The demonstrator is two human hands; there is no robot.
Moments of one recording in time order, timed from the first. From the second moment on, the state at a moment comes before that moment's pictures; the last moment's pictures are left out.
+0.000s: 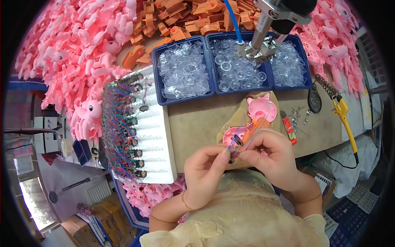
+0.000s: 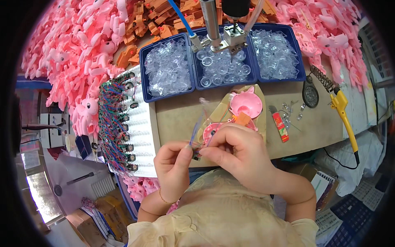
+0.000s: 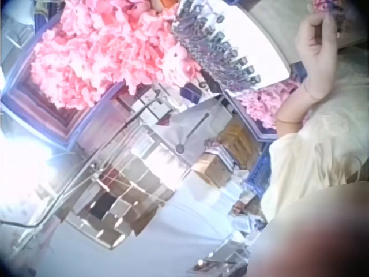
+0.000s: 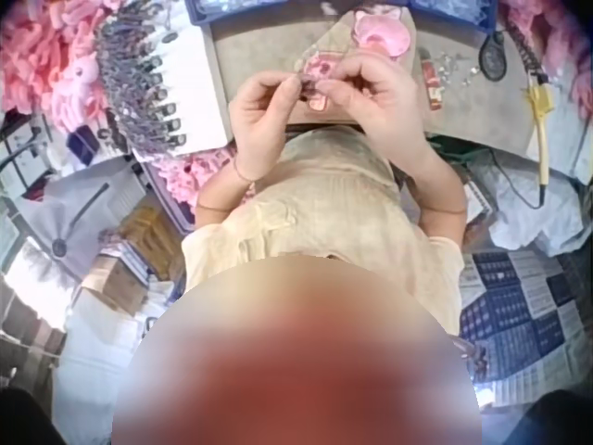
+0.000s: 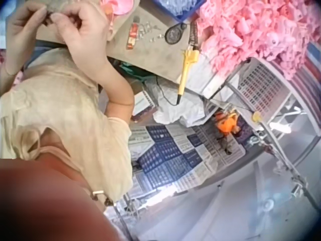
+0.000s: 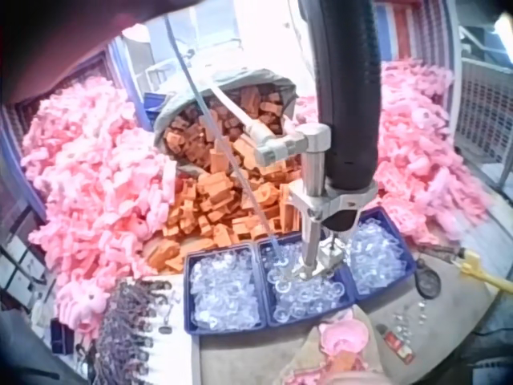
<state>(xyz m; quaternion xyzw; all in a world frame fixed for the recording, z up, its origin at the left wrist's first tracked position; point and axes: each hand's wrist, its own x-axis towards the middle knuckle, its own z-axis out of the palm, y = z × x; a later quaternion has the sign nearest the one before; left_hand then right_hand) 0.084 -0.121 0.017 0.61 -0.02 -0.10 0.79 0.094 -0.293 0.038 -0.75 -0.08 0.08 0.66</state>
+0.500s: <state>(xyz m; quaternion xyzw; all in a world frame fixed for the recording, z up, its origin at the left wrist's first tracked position) 0.087 -0.125 0.016 0.55 0.00 -0.13 0.82 0.089 -0.288 0.032 -0.74 -0.12 -0.04 0.65</state>
